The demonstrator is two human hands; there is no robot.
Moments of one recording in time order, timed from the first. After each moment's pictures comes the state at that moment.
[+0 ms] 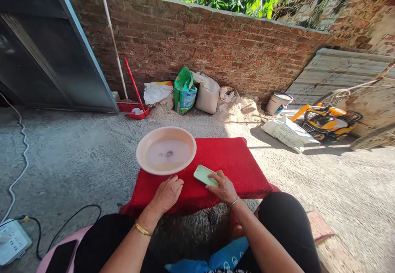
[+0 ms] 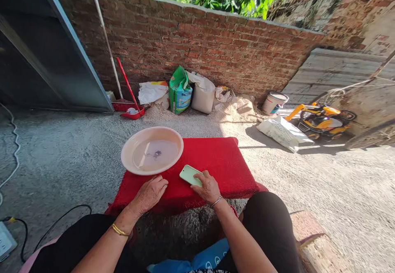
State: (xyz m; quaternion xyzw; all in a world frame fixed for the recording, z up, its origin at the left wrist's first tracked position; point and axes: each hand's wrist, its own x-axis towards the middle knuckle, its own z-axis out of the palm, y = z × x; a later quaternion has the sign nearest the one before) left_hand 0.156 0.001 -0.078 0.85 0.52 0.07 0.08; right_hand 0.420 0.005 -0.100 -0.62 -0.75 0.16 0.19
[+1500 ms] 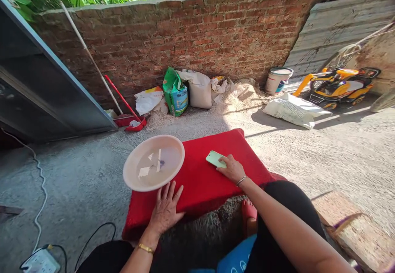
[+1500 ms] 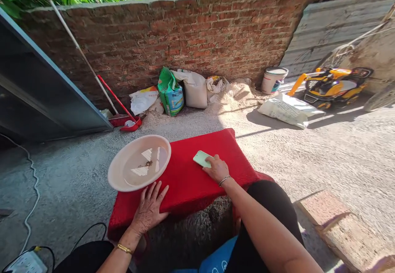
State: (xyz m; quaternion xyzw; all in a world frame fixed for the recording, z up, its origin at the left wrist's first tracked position) left_hand 0.155 -0.003 -0.135 0.87 0.49 0.04 -0.11; right_hand 0.487 0.058 -0.082 -0.71 -0.67 0.16 0.14
